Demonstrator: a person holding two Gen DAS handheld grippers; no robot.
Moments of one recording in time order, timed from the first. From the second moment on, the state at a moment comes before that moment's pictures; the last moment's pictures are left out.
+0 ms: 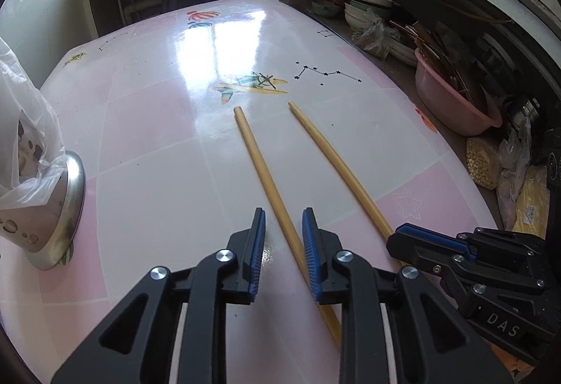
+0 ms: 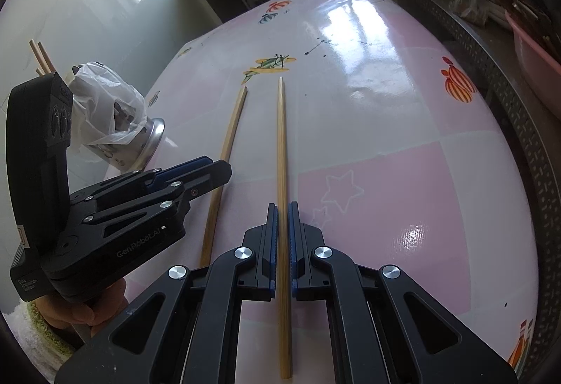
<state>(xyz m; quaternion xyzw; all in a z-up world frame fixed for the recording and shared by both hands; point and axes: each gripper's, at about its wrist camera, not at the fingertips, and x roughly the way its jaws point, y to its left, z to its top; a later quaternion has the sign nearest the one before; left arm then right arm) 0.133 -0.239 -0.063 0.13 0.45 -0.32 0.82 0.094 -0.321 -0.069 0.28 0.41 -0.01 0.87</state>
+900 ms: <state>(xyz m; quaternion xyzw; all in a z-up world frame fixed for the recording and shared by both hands) 0.113 -0.087 -0.060 0.06 0.51 -0.19 0.83 0.090 -0.262 -0.062 0.22 0.46 0.05 0.86</state>
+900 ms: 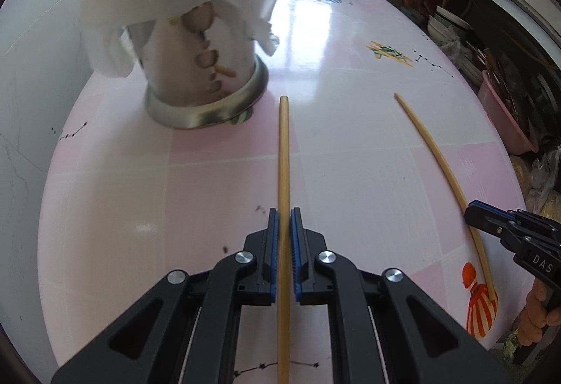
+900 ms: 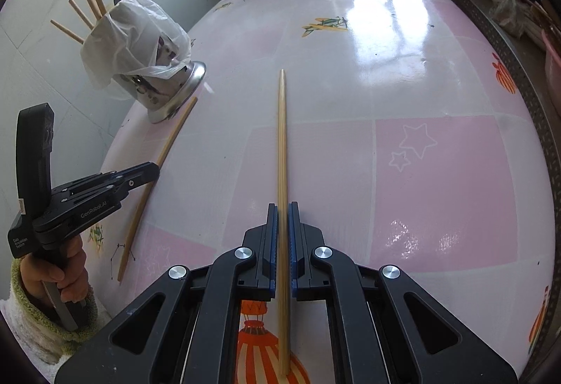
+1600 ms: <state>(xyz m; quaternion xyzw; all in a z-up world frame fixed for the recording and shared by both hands) 0.154 -0.096 -0.049 0.07 0.50 -0.19 0.84 0.095 -0.258 -0.061 0.21 0.46 0.07 0.86</state>
